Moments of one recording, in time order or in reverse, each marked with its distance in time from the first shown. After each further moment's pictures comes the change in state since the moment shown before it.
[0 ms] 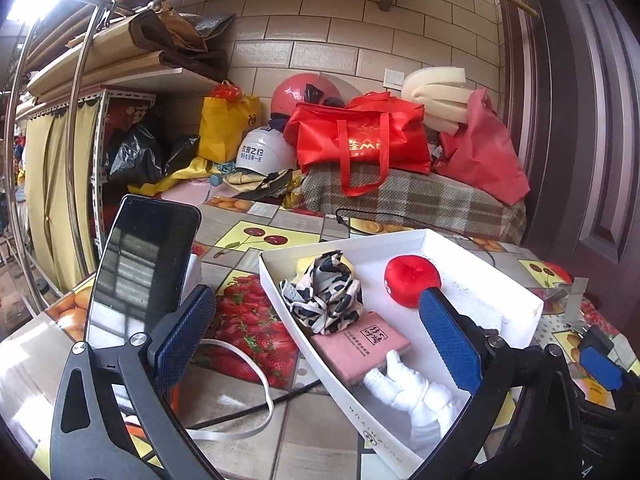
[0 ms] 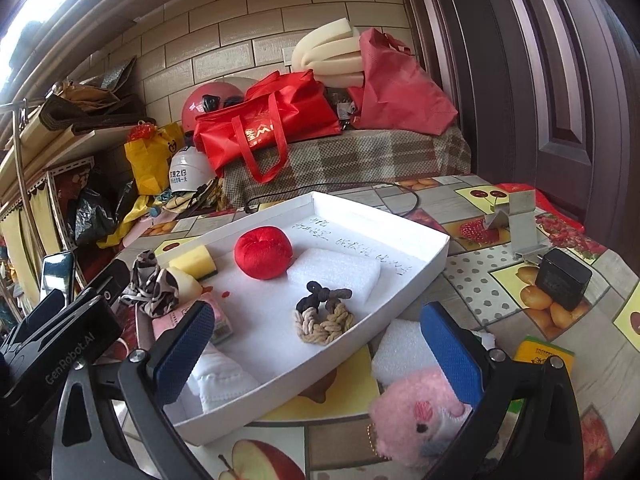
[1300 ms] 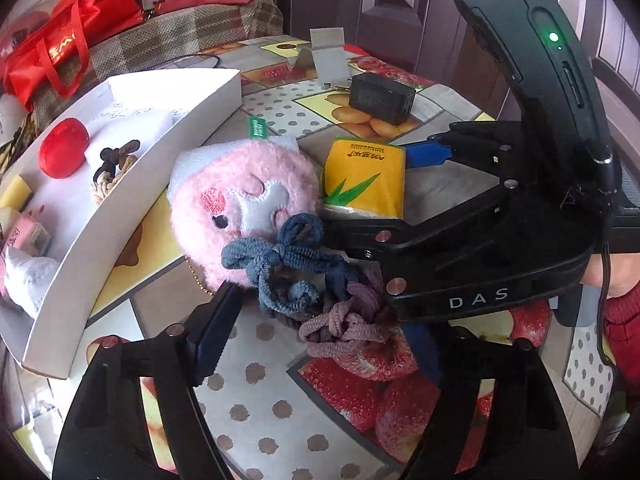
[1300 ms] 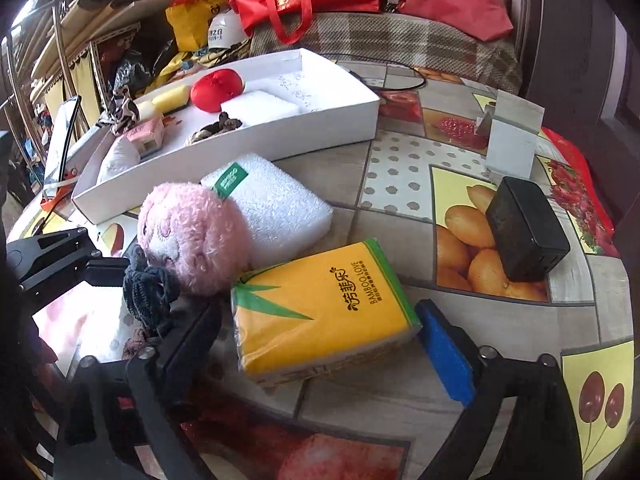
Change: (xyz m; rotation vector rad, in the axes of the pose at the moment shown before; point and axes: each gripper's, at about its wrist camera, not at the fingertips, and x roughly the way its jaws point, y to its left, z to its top) left arm -0.019 -0.198 -0.092 0.544 0.619 -0.600; right arm 0.020 -0.141 -0.023 -0.286 0.486 0.162
